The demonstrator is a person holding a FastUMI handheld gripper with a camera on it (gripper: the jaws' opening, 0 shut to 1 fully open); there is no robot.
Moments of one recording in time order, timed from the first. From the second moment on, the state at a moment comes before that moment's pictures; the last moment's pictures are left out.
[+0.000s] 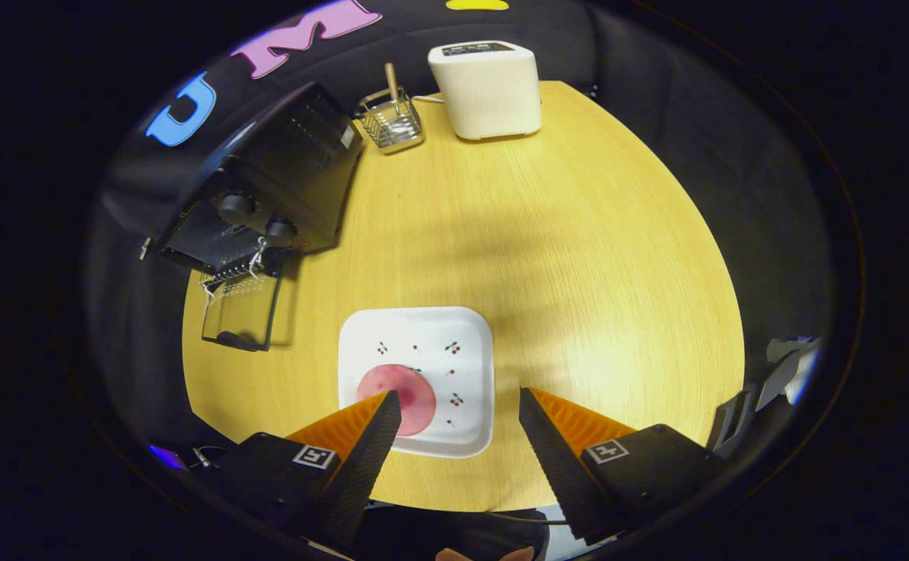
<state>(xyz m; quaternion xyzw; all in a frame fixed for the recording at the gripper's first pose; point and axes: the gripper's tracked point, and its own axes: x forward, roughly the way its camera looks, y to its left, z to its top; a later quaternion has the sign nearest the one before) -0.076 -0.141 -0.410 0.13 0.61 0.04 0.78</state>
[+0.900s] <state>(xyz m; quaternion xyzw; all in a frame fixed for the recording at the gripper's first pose) -0.085 -0.139 -0.464 0.19 0.66 0.06 0.73</state>
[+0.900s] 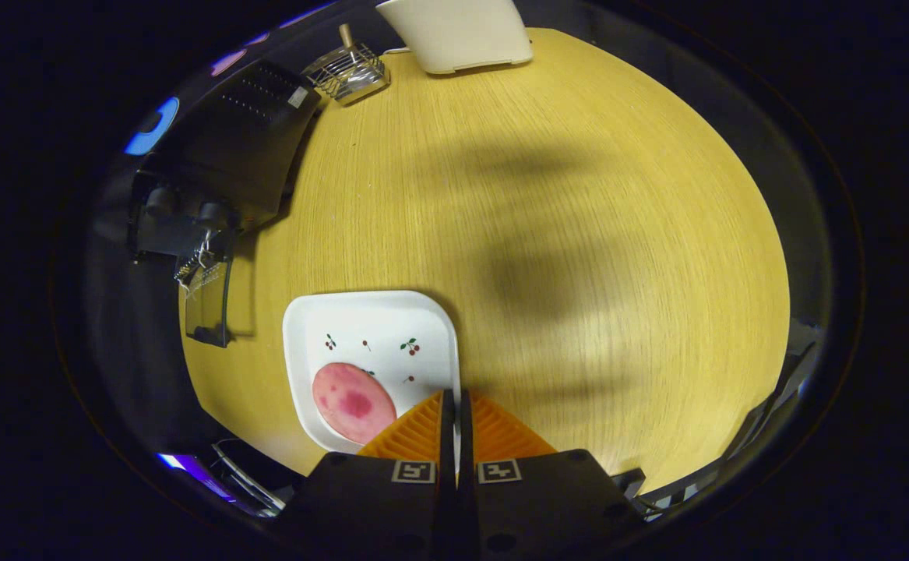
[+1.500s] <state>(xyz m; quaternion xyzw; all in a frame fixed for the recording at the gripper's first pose) -0.100 -0.130 -0.443 0.40 0.58 0.07 0.71</state>
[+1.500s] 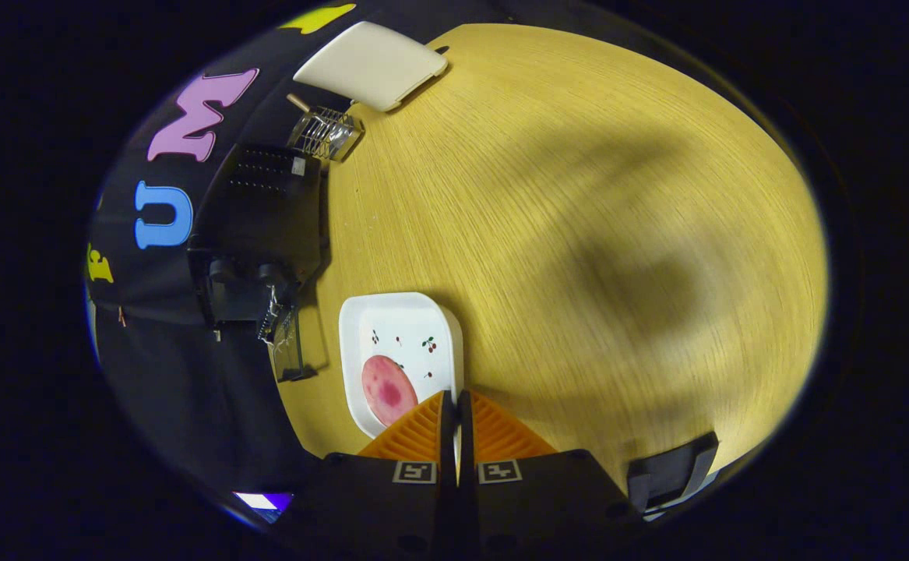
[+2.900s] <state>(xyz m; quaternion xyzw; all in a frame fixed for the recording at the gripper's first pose) -0.028 0.149 -0.349 0.59 0.44 -0.10 0.67</state>
